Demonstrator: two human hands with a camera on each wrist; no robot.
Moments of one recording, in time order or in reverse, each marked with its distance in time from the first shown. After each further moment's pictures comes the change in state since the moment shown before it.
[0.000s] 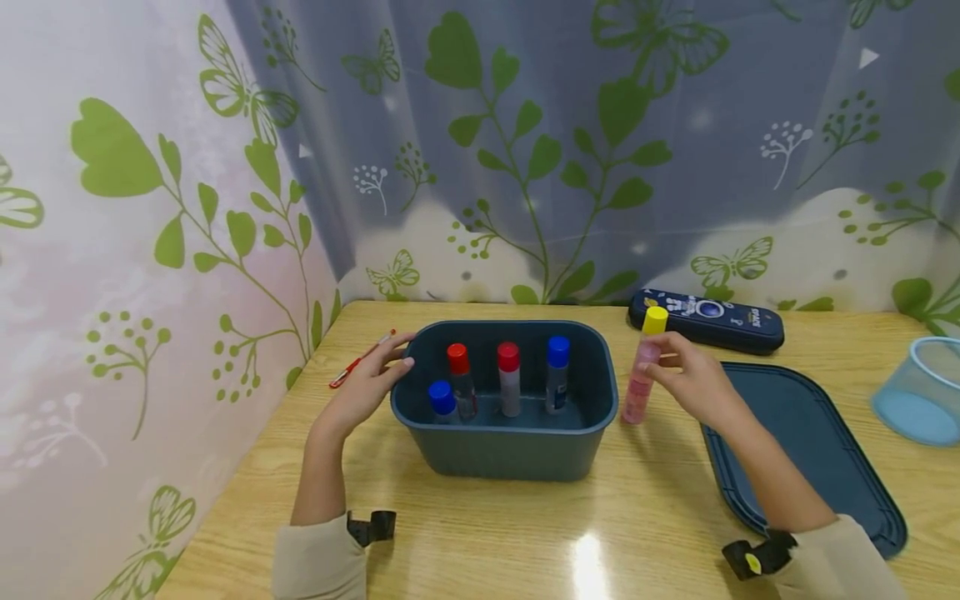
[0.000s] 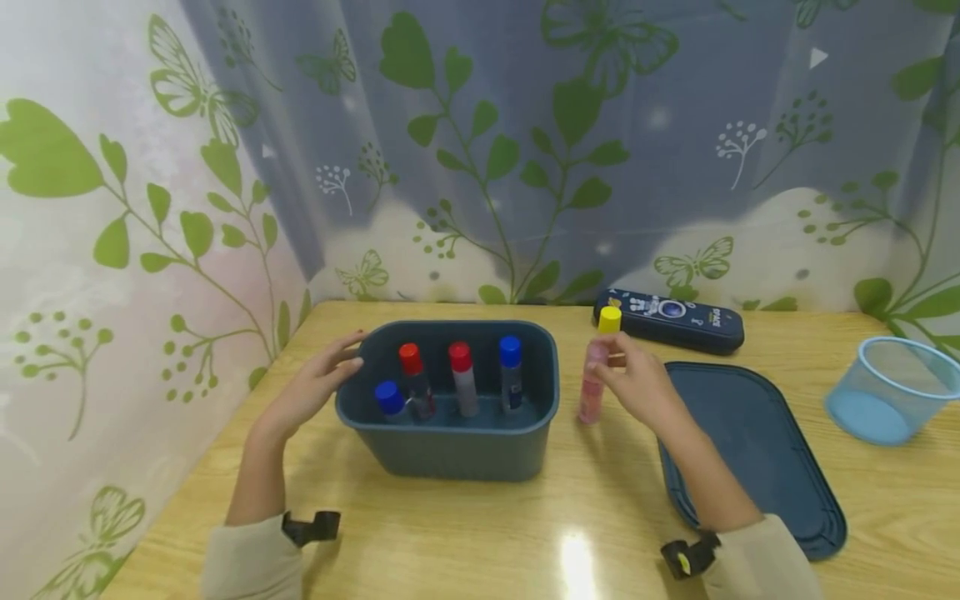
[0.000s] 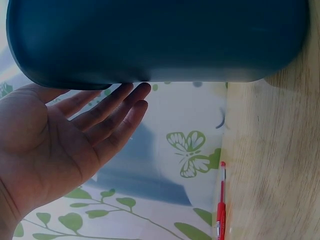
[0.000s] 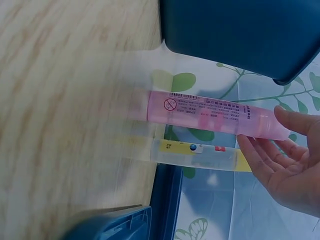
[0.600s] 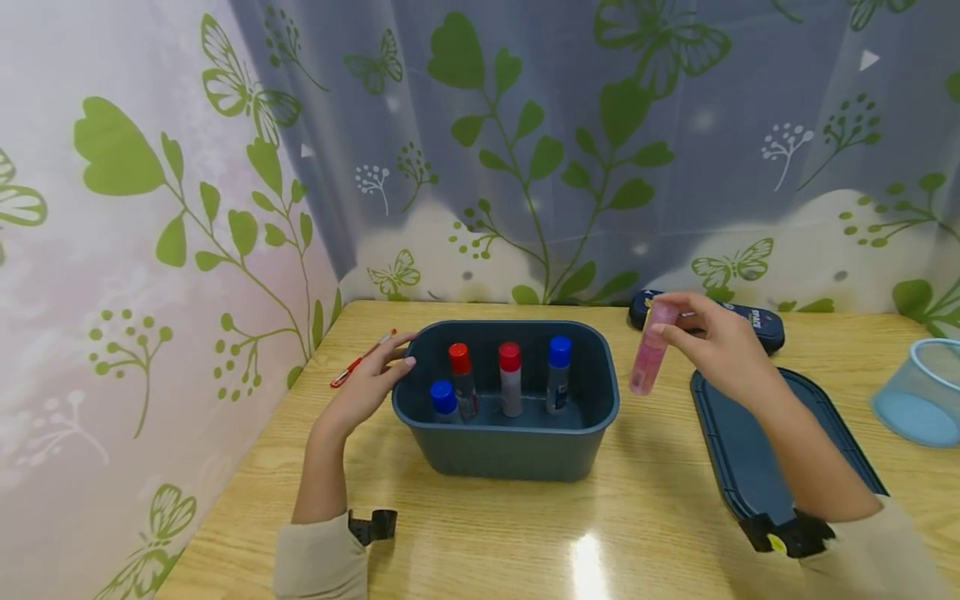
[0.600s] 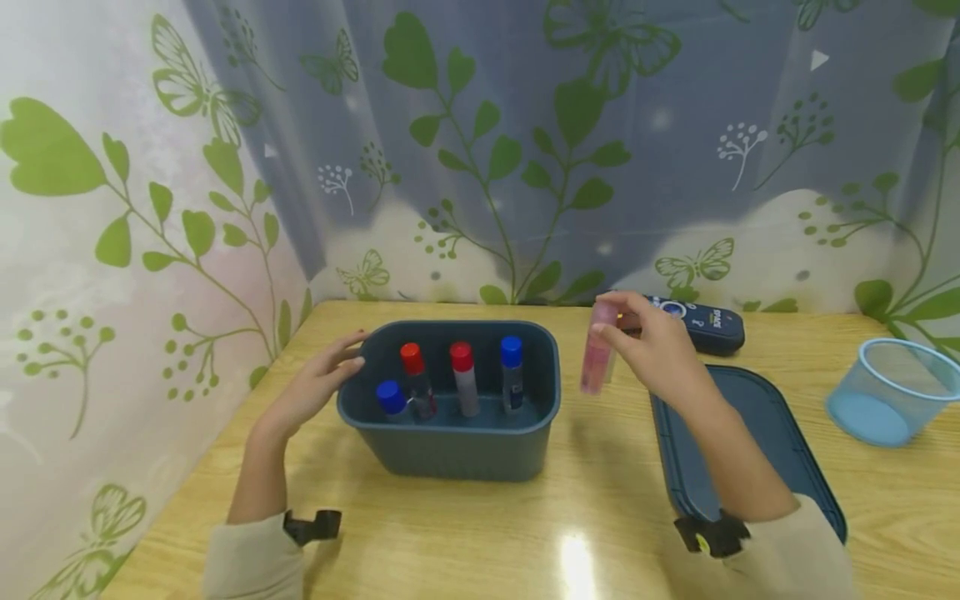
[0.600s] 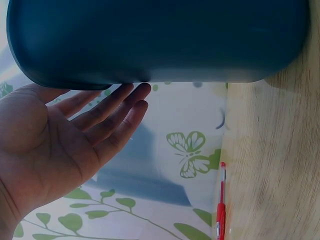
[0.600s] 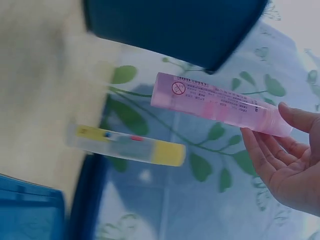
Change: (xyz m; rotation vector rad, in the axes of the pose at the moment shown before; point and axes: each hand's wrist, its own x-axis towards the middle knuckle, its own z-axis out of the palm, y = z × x) left_hand 0.001 -0.003 0.000 0.007 0.003 0.003; right_hand -0.004 -0.046 -0.041 -0.036 0.085 -0.105
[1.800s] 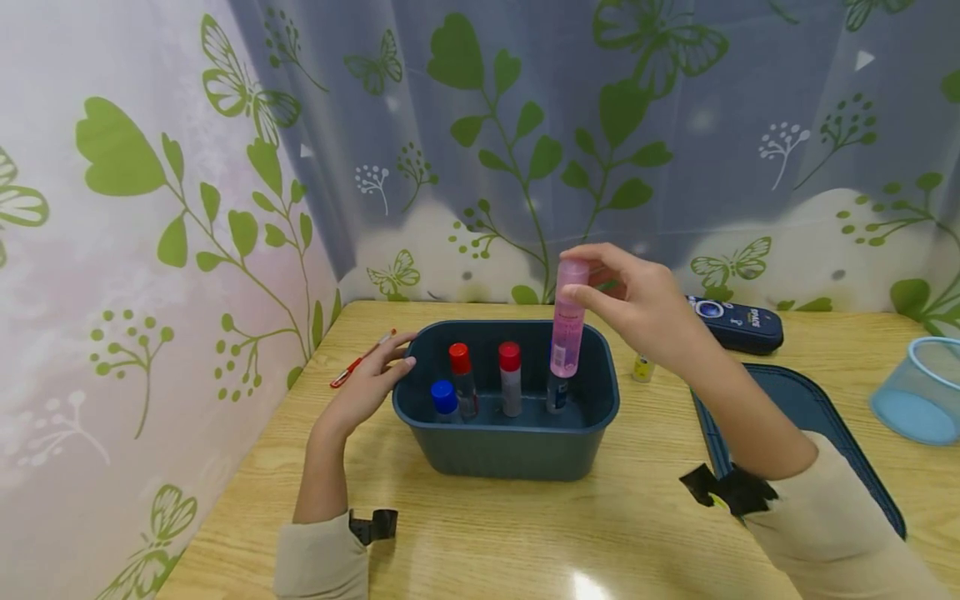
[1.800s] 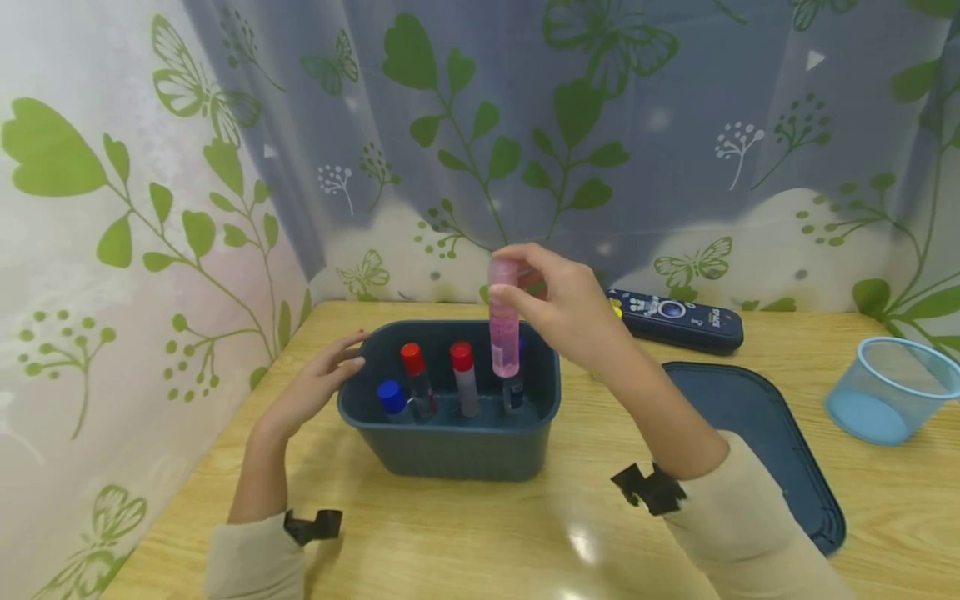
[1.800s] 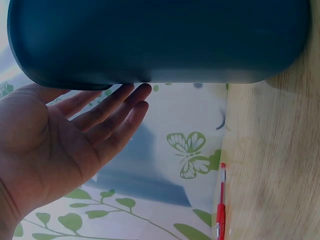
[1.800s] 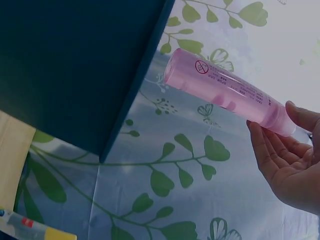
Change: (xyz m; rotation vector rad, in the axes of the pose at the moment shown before) left_hand 0.000 -0.002 -0.001 0.001 -0.004 -0.001; right_hand 0.026 -0.097 0.017 0.124 -0.014 -0.244
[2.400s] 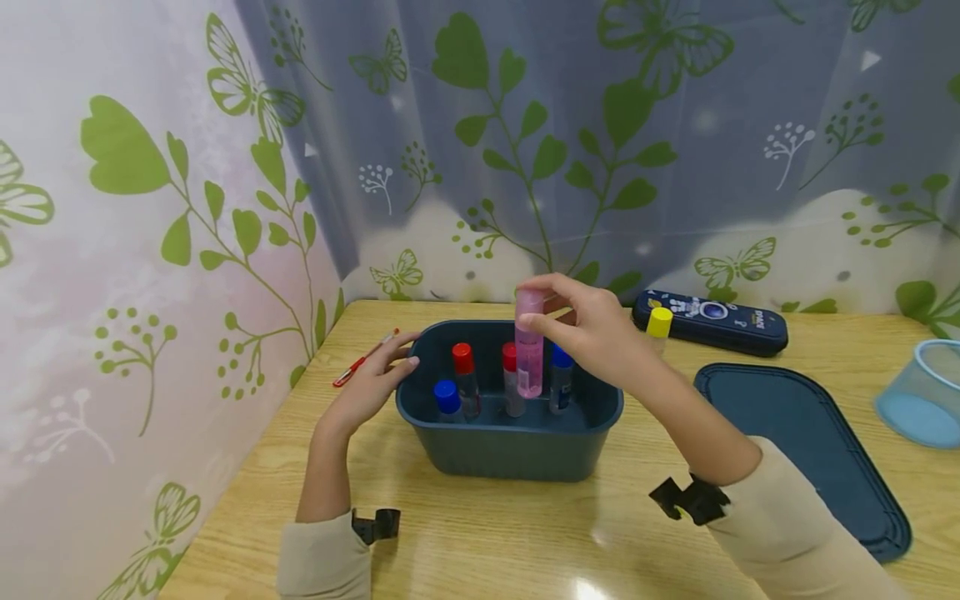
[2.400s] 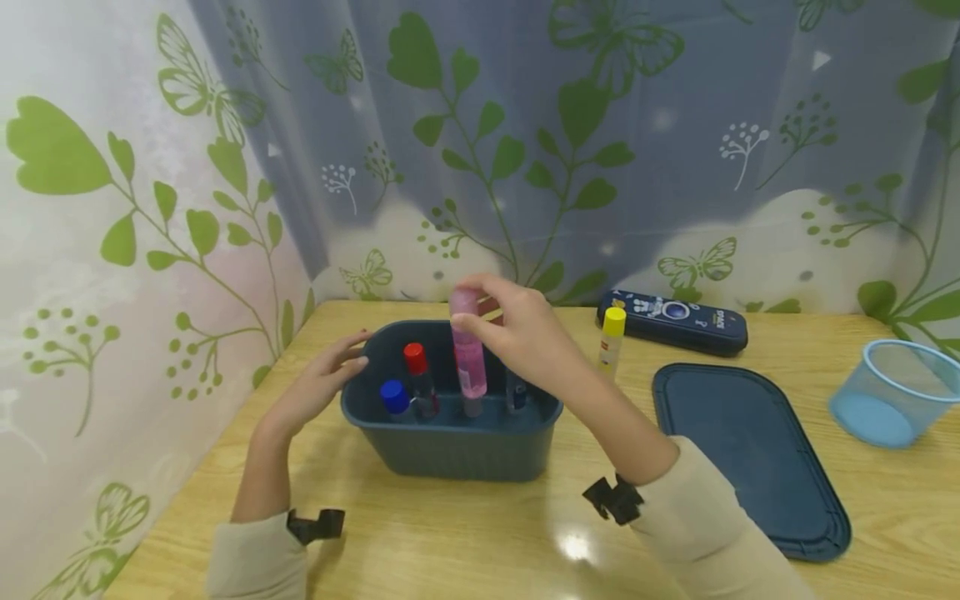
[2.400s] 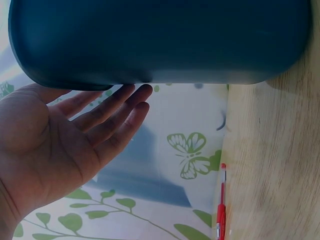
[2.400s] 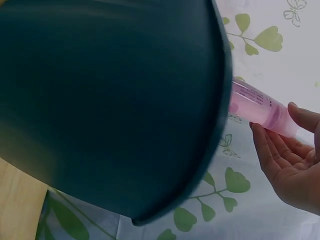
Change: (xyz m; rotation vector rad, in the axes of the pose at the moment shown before) left_hand 0.000 0.001 0.000 0.005 -0.007 0.006; right_hand 0.008 0.004 0.045 0.113 -0.093 0.011
